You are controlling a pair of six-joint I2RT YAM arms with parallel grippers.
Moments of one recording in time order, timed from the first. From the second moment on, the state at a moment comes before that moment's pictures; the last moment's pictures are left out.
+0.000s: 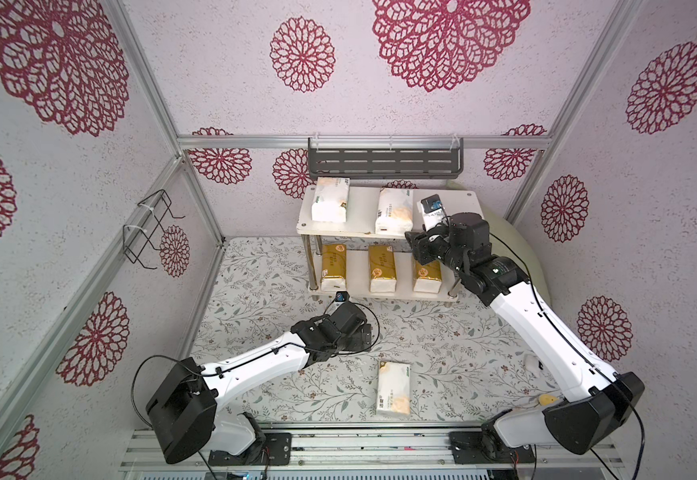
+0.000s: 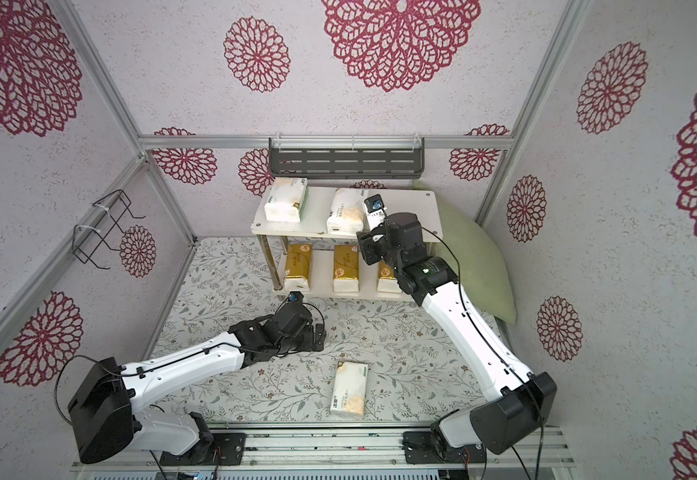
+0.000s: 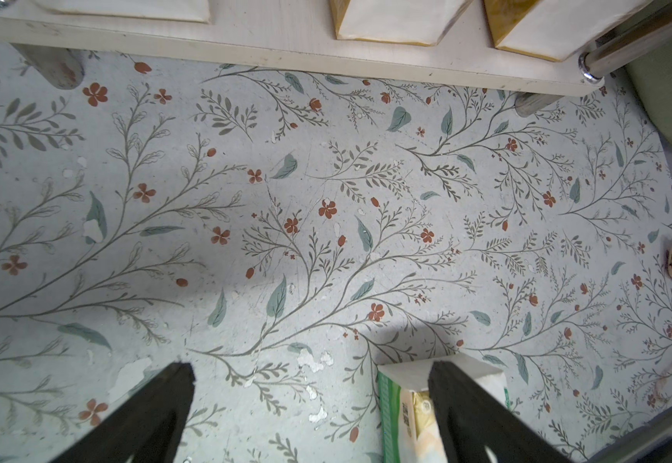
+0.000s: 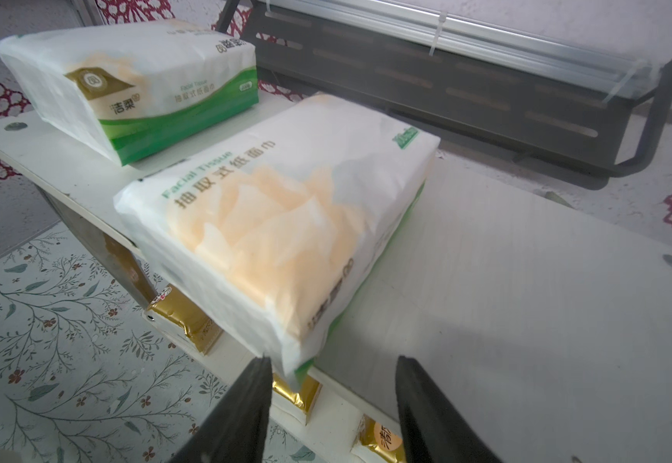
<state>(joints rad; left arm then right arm) -0.88 1.42 0.96 -0.48 -0.22 -0.74 0.49 1.42 1.53 -0.44 0.07 -0.07</state>
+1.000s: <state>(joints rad) -0.88 1.46 0.97 -0.47 -0.21 -0.74 0.46 1.43 1.53 -0.36 -0.05 -0.05</state>
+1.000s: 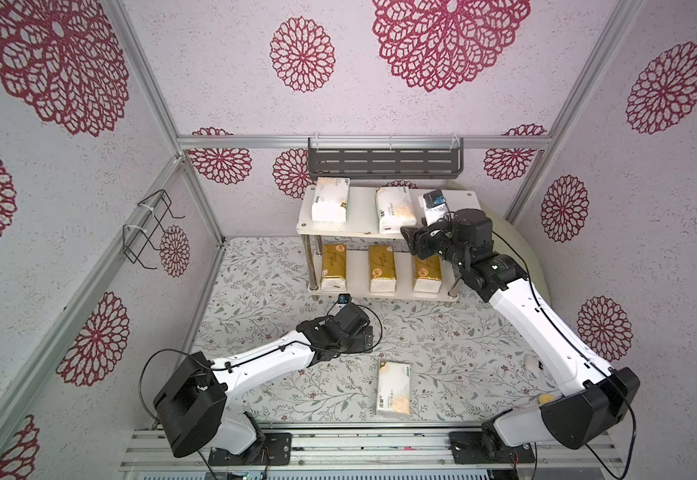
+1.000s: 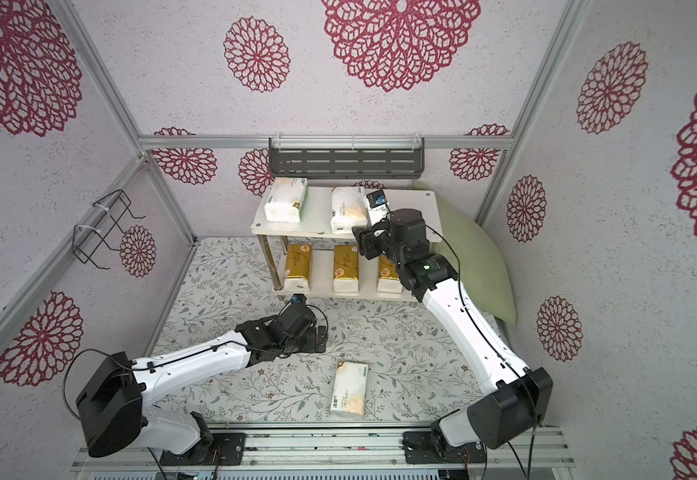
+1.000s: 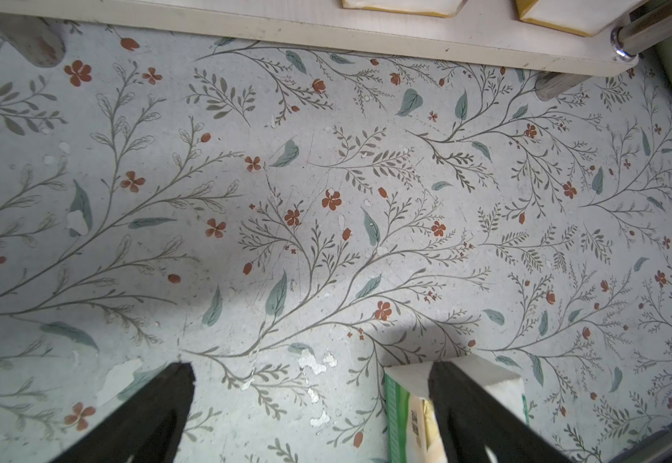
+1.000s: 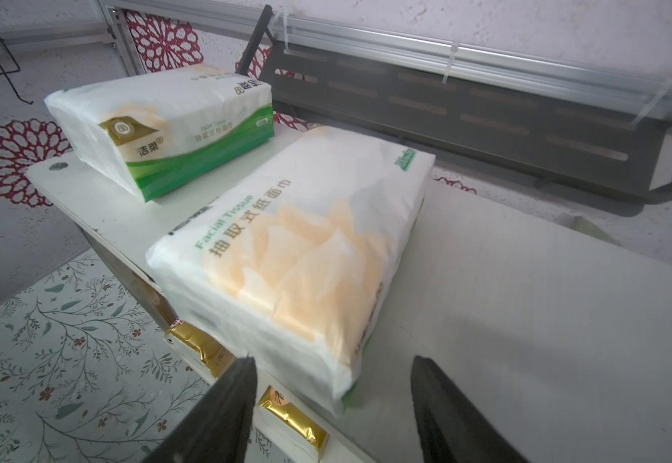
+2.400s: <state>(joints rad) -0.89 1.47 0.97 -0.47 -0.21 -0.75 0.47 1.49 1.49 -0.22 -0.07 0.03</state>
